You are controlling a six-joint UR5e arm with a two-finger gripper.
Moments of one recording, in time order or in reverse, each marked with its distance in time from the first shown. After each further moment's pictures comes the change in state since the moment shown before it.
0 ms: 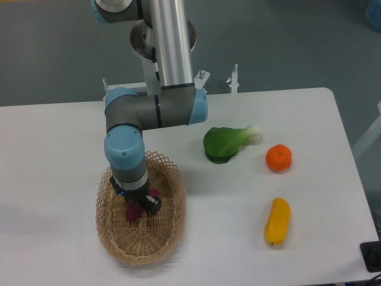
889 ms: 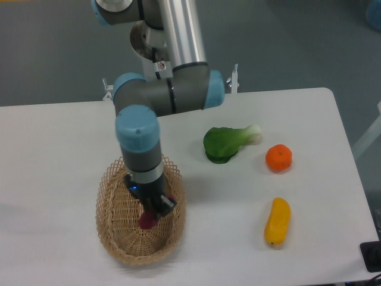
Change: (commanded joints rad) arm 0.173 0.097 0.204 -0.107 -0.006 0.150
